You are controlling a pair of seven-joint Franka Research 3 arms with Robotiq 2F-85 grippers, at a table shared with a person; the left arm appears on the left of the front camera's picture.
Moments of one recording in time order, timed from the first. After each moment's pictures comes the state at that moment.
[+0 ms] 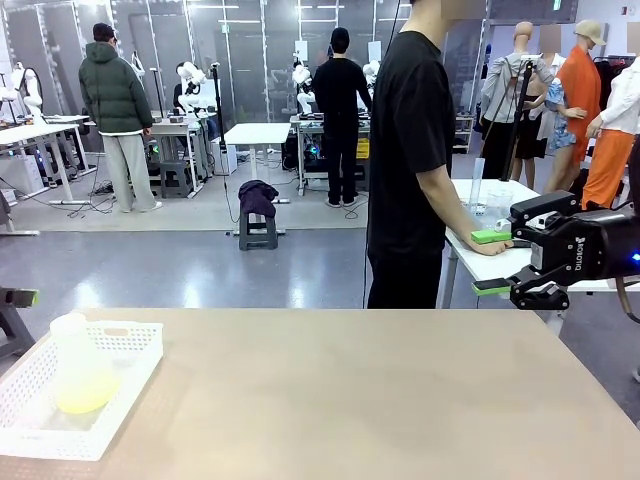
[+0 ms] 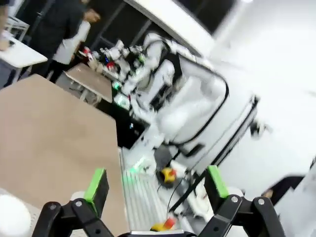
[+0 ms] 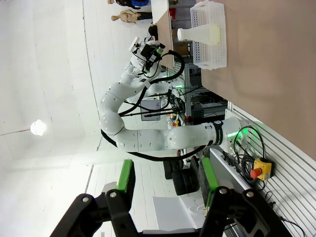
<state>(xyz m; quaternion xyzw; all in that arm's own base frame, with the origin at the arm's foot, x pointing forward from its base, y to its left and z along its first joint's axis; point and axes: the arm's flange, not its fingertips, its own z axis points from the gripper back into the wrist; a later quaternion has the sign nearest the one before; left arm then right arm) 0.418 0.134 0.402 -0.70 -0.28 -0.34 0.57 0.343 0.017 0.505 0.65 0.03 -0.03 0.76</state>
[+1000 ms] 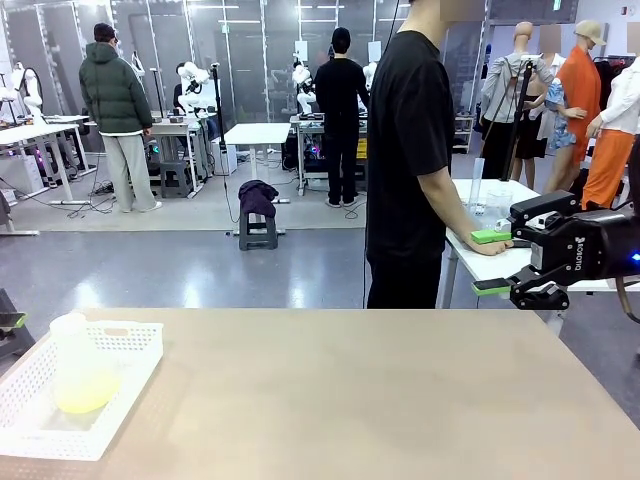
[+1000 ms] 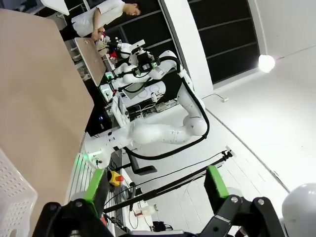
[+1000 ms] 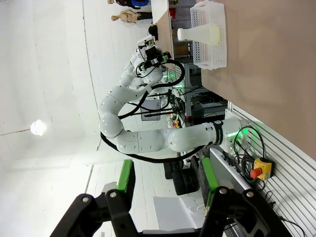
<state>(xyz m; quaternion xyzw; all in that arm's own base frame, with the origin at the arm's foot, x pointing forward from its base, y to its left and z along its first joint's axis) 0.397 0.134 0.391 -0.75 -0.10 -0.17 0.64 0.343 0.017 0.505 0.65 0.03 -0.03 0.76</state>
